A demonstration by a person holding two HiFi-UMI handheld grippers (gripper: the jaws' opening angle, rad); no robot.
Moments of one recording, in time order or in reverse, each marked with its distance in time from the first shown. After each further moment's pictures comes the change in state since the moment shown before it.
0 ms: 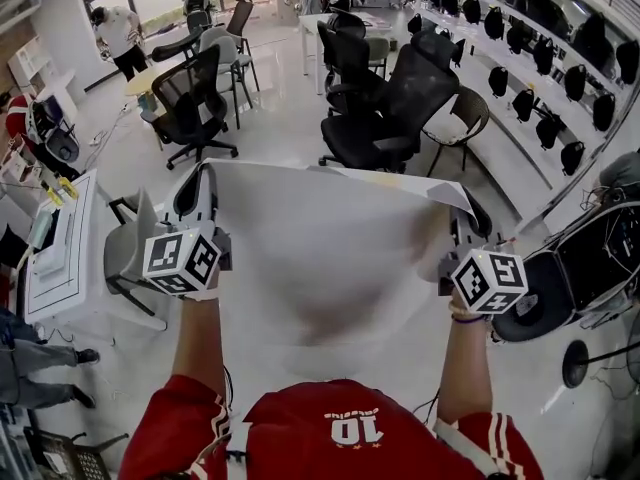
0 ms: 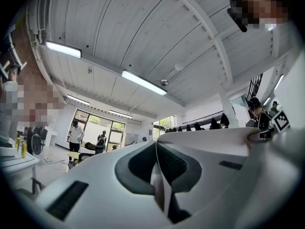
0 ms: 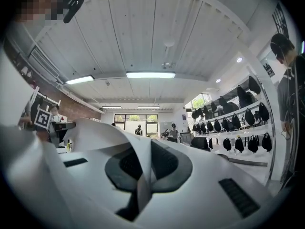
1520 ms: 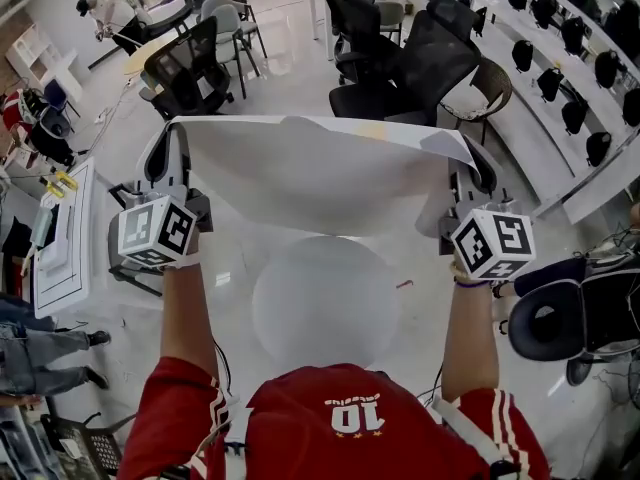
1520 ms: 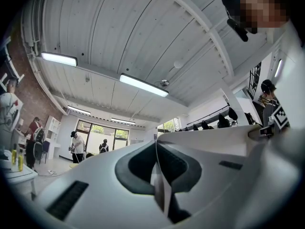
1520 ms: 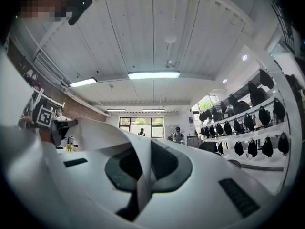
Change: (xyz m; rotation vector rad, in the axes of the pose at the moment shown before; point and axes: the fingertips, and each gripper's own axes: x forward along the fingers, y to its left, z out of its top) left arm 0.120 0.018 -0.002 0.095 -0.059 0.051; right arm 0.139 -0.051 0.003 -0.006 -0.043 0.085
